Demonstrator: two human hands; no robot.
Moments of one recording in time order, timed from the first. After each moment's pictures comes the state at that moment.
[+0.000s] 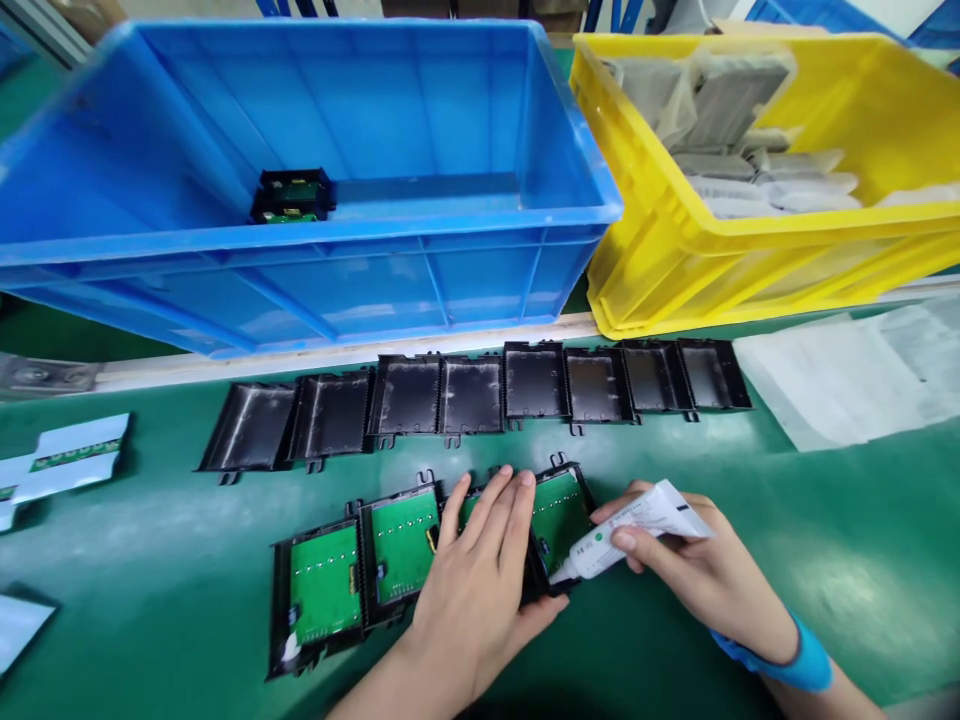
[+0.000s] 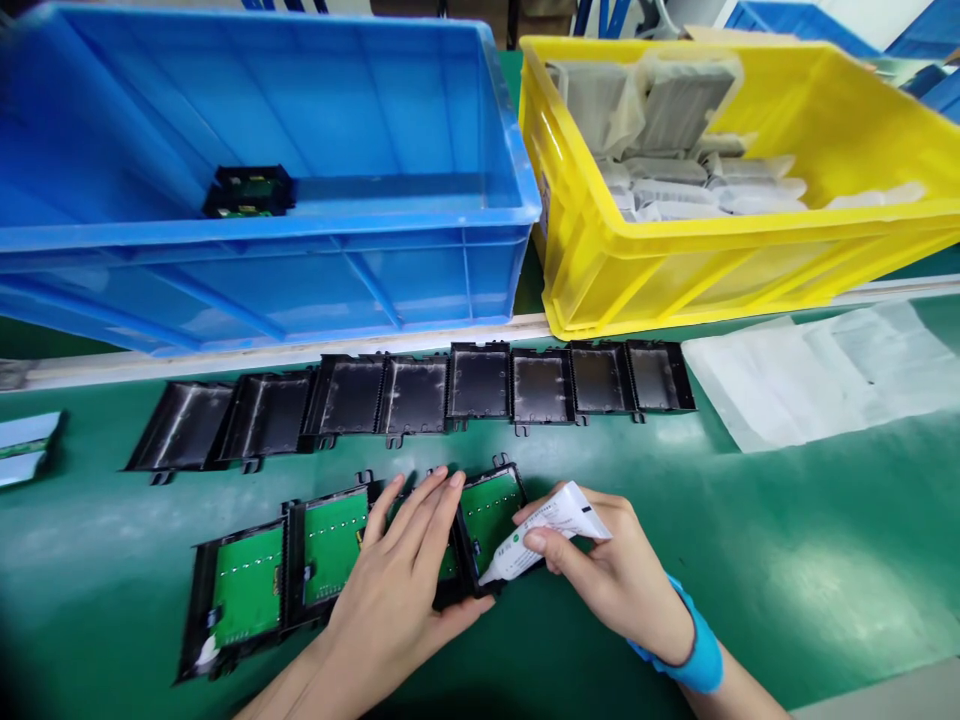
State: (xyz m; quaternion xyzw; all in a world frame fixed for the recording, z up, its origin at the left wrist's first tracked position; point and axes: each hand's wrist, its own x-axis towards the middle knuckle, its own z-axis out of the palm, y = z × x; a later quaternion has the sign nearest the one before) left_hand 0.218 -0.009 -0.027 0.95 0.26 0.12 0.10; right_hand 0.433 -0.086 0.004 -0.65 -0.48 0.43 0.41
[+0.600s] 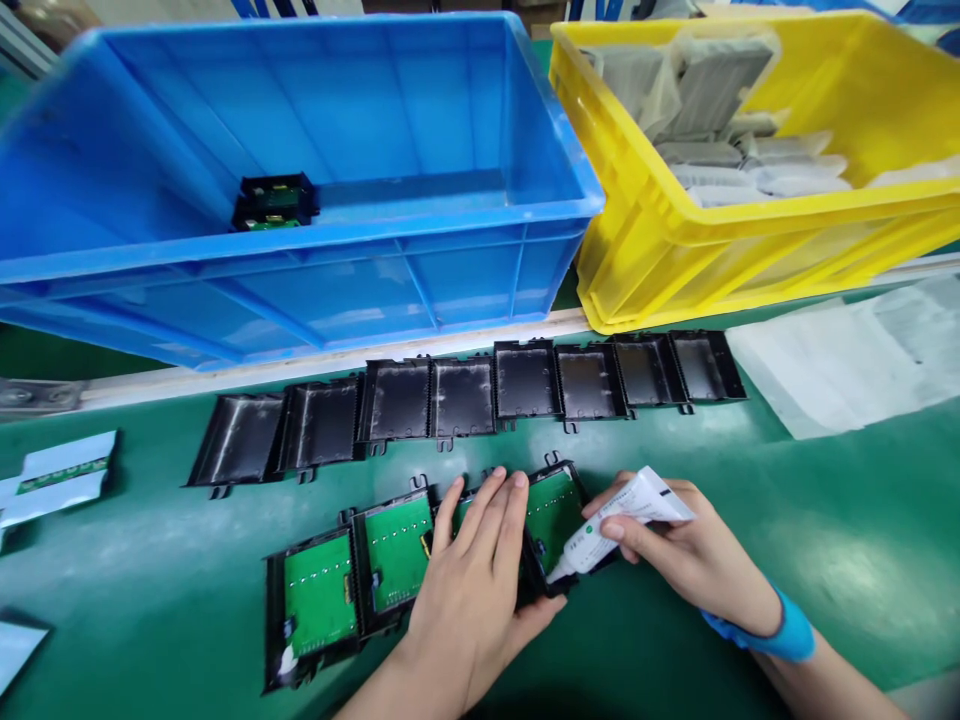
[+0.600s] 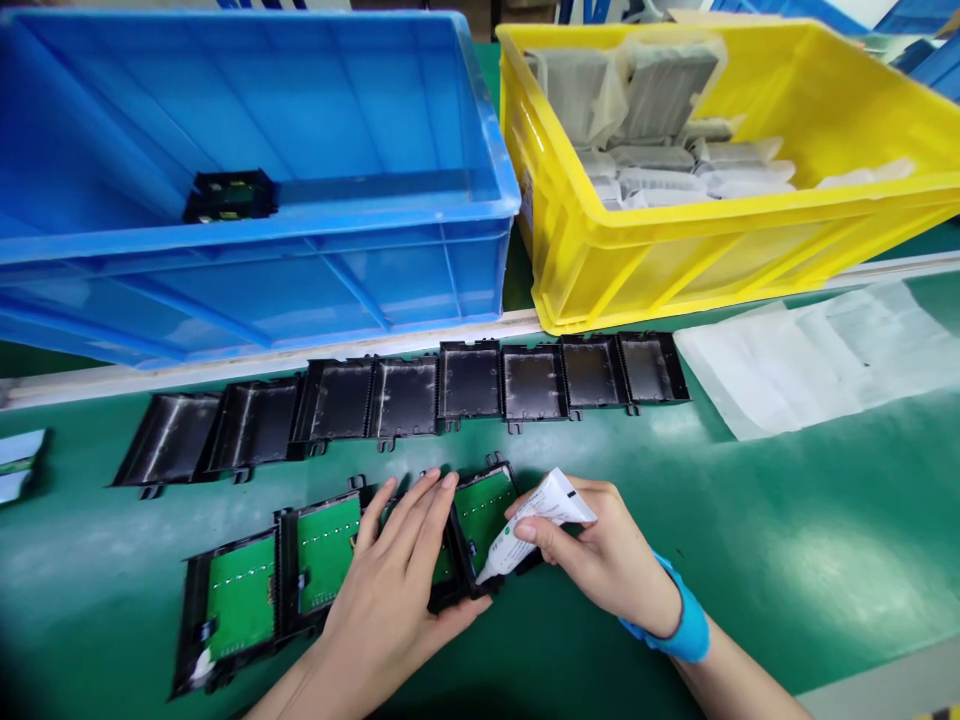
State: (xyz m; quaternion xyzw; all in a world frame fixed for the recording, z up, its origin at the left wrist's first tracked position) left_hand 0.219 -0.008 -0.026 0.95 0.27 0.14 0.11; right_hand 0.436 -0.079 -0.002 -0.63 -0.47 0.45 0.42
